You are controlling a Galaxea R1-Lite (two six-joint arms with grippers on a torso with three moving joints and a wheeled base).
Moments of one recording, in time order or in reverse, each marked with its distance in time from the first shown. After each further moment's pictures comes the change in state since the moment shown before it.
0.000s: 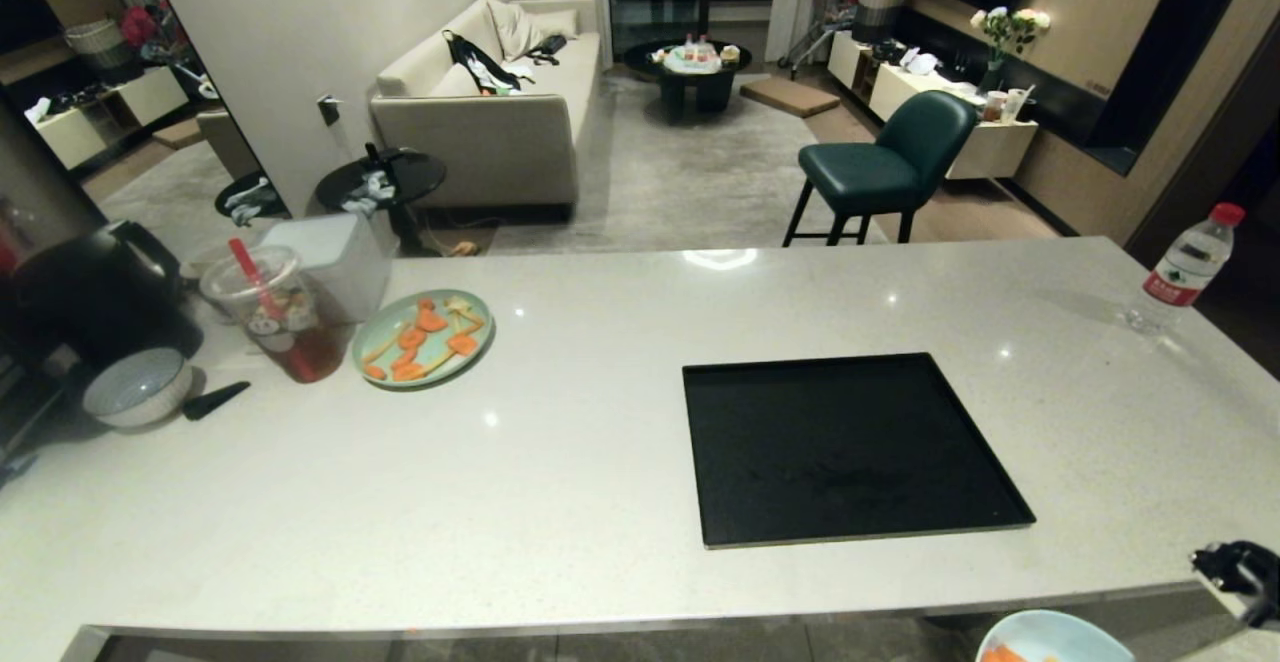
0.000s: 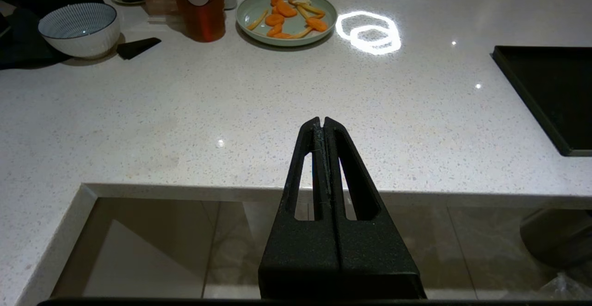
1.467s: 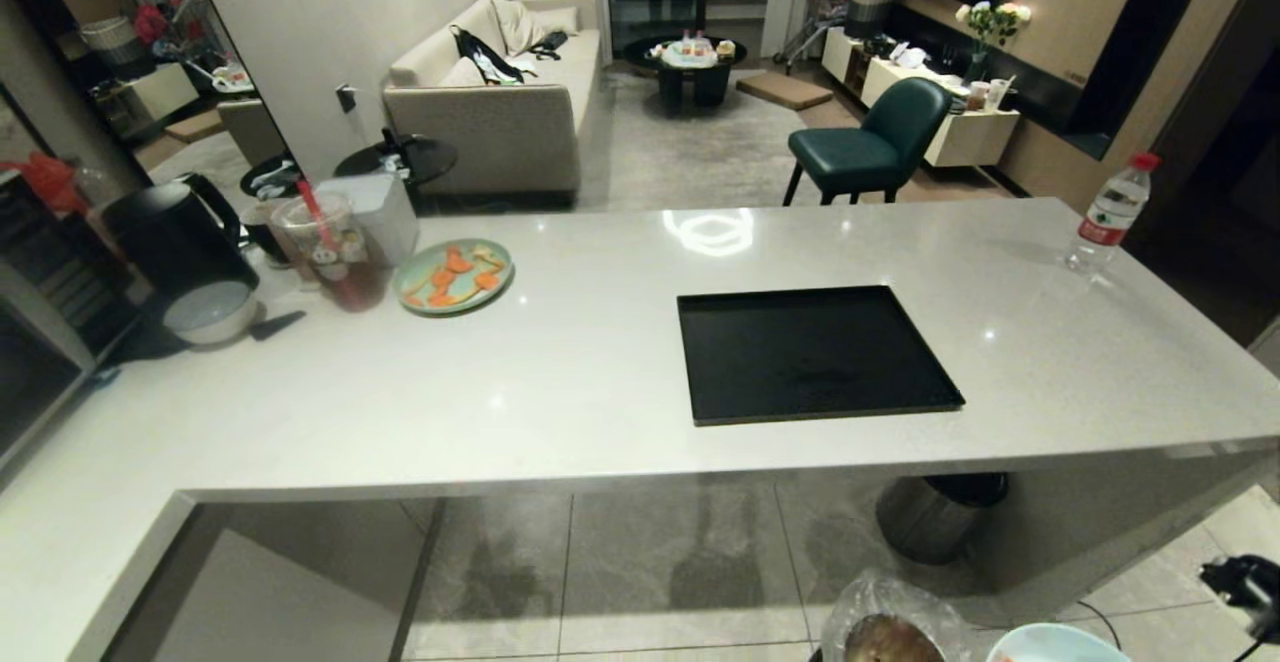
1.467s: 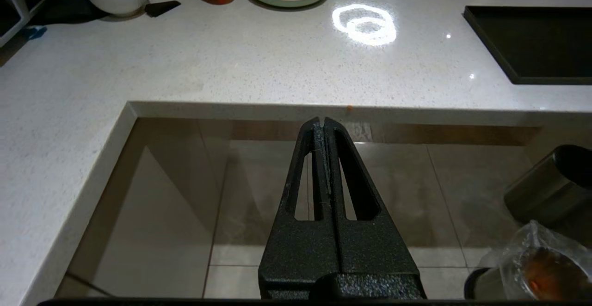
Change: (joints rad) left arm 0.000 0.000 0.000 0.000 0.000 0.000; right arm 0.000 -0.013 0.022 -0.001 0.002 0.003
